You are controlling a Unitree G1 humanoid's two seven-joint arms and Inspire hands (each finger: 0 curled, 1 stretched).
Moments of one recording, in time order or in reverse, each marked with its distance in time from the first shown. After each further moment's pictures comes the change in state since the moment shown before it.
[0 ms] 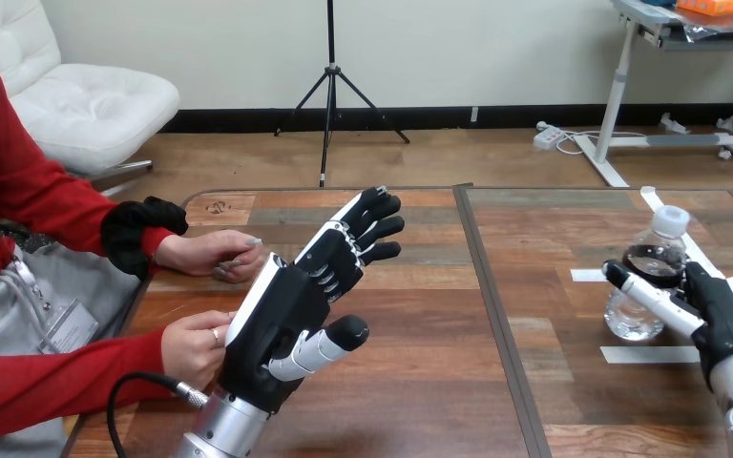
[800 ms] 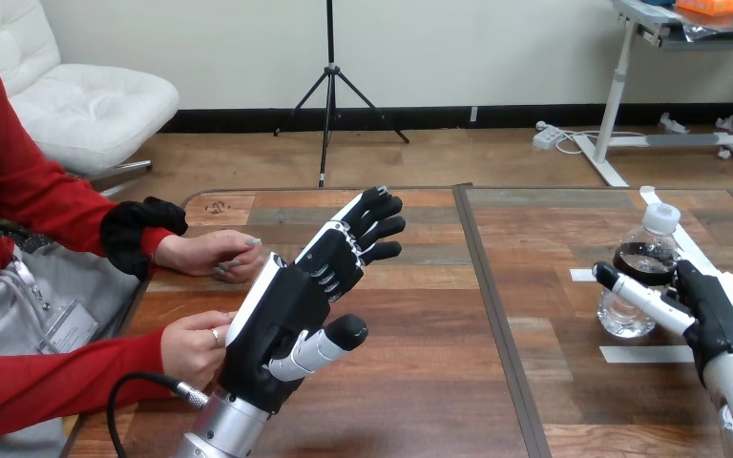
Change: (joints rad) left arm 0.000 -0.004 0.001 0.000 0.000 -0.005 -0.002; right arm -0.014 0.007 0.026 0.002 -0.003 0.000 -0.004
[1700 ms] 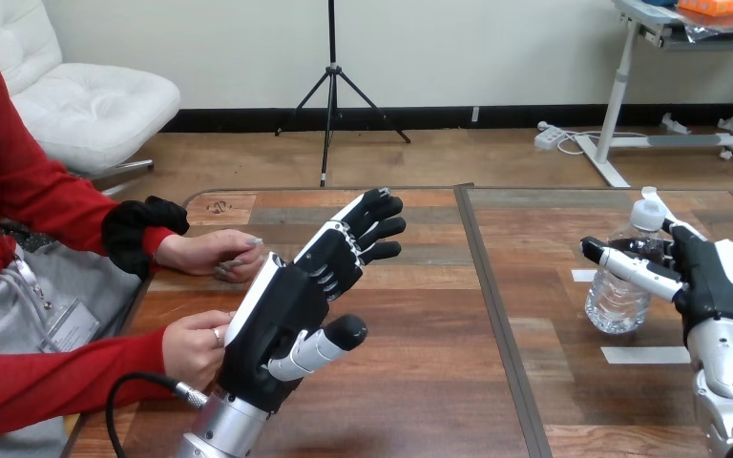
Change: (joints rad) left arm 0.000 0.001 0.003 0.000 0.001 -0.011 0.009; right arm -0.077 0.046 -0.008 0.001 0.007 0.025 -0.146
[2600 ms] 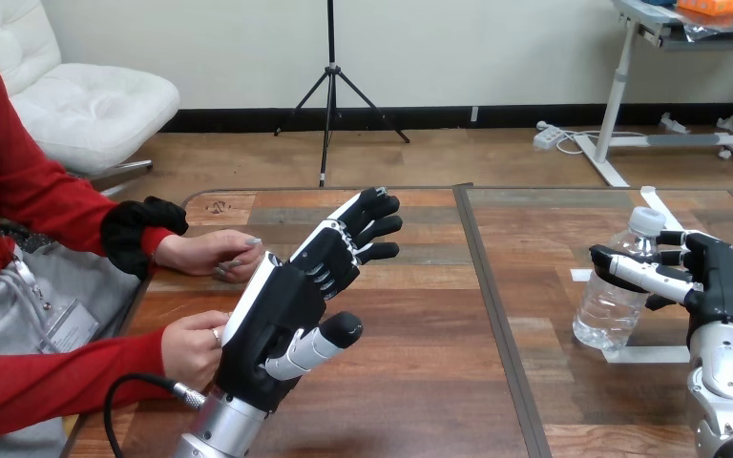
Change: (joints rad) left arm 0.000 0.004 0.008 0.000 -0.005 -0.001 -0.004; right arm -0.002 0.030 -0.071 0.005 0.082 0.015 -0.039
